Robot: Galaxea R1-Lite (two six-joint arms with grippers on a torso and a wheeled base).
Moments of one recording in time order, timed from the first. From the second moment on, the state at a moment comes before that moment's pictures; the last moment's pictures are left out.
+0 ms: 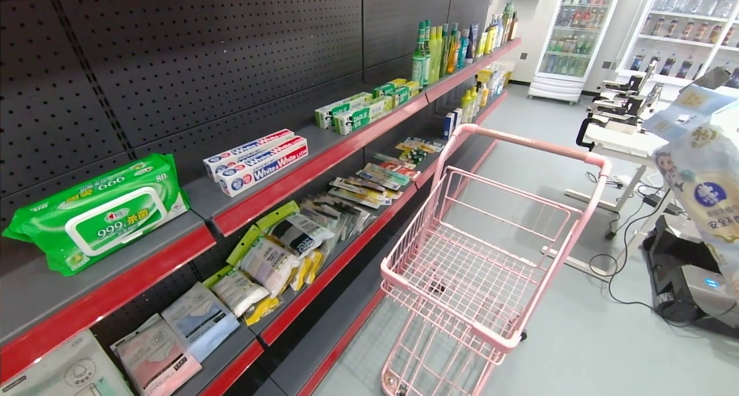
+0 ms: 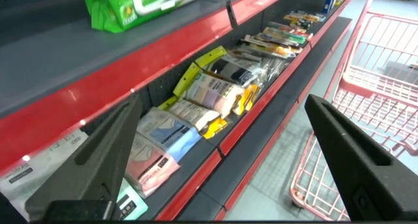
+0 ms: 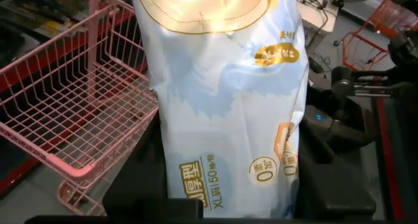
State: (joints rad) left arm 0.00 0.00 0.00 0.00 0.00 0.00; right arm -0.06 0.74 -0.40 -0.22 -0.21 -0.27
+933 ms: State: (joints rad) left arm 0.00 0.00 0.00 0.00 0.00 0.00; right arm -0.06 0.63 -0.35 -0.22 -0.22 -0.34
